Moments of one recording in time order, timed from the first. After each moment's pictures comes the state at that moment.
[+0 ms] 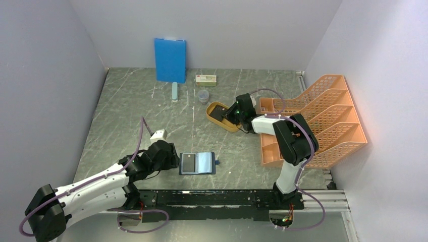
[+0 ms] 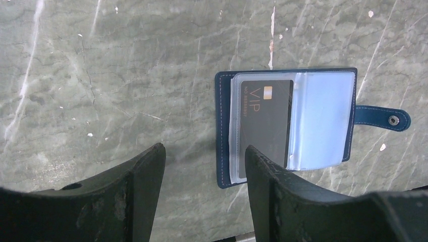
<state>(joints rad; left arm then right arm) -0.86 0.83 0.38 -0.41 -0.29 -0.88 0.42 1.82 0.90 0.28 -0.02 1.01</state>
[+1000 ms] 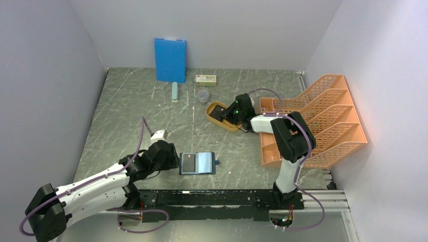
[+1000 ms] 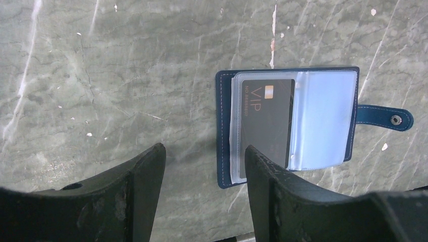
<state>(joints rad) -0.86 0.83 0.38 -0.41 -0.29 -0.88 0.42 1.87 0.92 0.27 -0.07 0.99</state>
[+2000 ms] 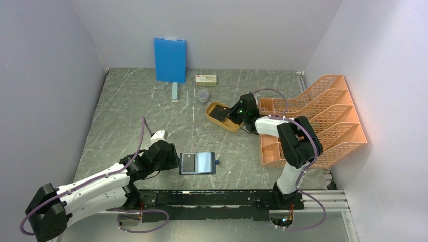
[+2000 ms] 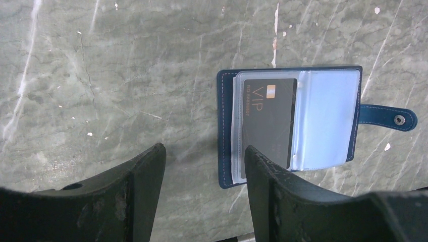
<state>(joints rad) -0.86 0.84 0.38 -0.41 -0.29 -0.88 0.39 1.77 0.87 0.28 -0.08 1.01</state>
